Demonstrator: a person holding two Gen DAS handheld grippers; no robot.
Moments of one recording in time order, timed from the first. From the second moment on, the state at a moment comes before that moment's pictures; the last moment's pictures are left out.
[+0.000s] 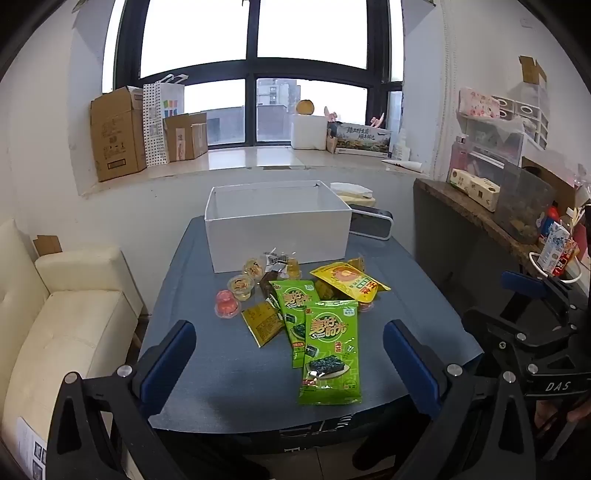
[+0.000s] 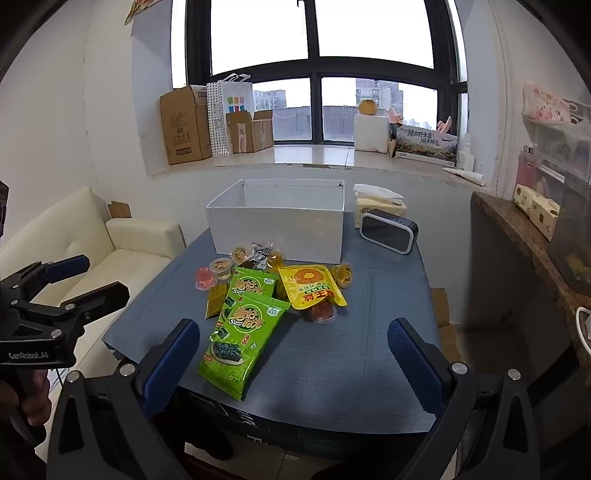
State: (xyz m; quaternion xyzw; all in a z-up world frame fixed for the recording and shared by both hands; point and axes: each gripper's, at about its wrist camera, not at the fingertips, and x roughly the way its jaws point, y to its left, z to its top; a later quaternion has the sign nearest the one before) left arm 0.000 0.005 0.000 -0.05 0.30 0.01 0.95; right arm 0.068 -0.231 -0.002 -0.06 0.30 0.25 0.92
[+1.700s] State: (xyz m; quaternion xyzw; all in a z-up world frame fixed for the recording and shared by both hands) left arm -0.001 -0.011 0.000 -0.02 0.30 0.01 0.95; right arm 0.066 -0.230 0.003 -0.06 0.29 0.25 0.92
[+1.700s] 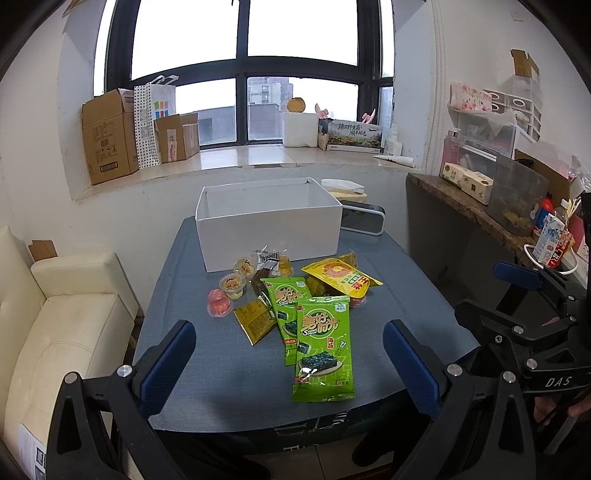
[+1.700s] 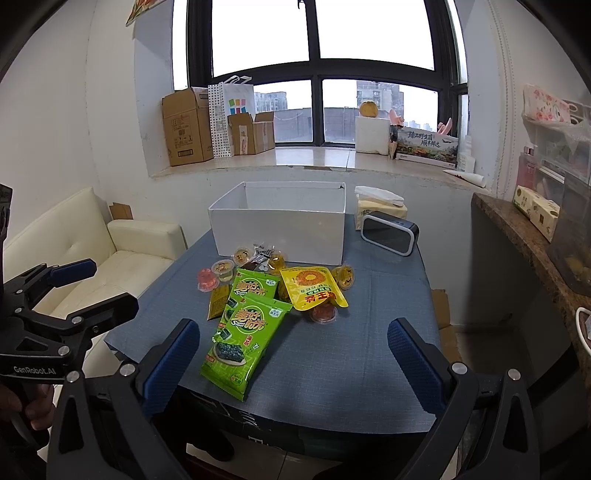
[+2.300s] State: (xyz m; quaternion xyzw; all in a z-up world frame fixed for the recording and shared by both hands) left arm -0.001 -0.010 0.000 -0.02 0.30 0.01 0.95; right arm 0.065 -0.233 0.004 -0.06 0.29 0.25 0.92
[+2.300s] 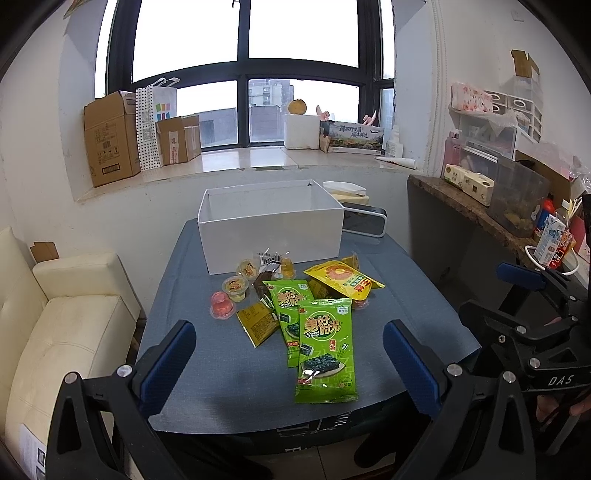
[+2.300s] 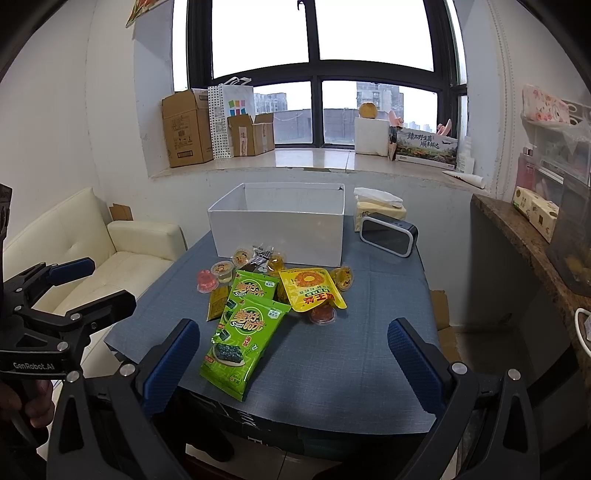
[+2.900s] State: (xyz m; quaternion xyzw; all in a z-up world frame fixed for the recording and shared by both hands) left arm 0.000 -0.012 0.001 -0.01 0.30 0.01 0.95; right arm 0.066 -0.235 0.004 -0.06 0.29 0.25 0.92
